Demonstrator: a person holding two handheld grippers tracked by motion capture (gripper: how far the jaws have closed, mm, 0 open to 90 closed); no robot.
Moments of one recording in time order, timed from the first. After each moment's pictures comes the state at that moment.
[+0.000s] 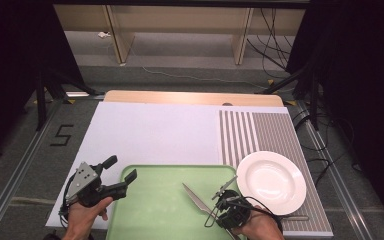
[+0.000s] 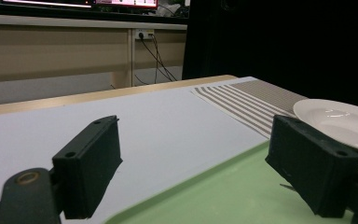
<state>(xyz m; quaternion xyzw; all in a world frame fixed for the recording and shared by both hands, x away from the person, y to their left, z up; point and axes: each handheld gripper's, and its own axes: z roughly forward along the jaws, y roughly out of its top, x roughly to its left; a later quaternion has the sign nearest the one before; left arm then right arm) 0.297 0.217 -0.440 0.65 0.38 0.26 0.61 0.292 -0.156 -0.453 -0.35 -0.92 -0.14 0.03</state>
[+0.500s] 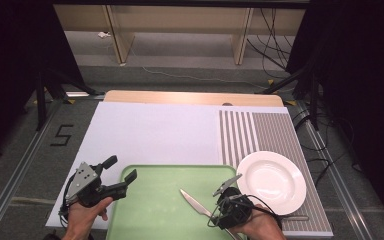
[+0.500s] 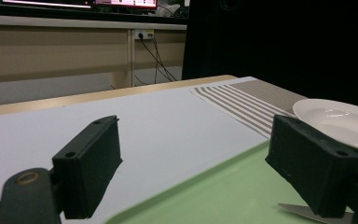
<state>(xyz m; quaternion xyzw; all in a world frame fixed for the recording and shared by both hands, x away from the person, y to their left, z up) 0.296 0.218 -0.440 0.65 0.38 0.26 0.60 0.292 -0.158 -0.440 -0.35 -0.92 -0.20 0.01</state>
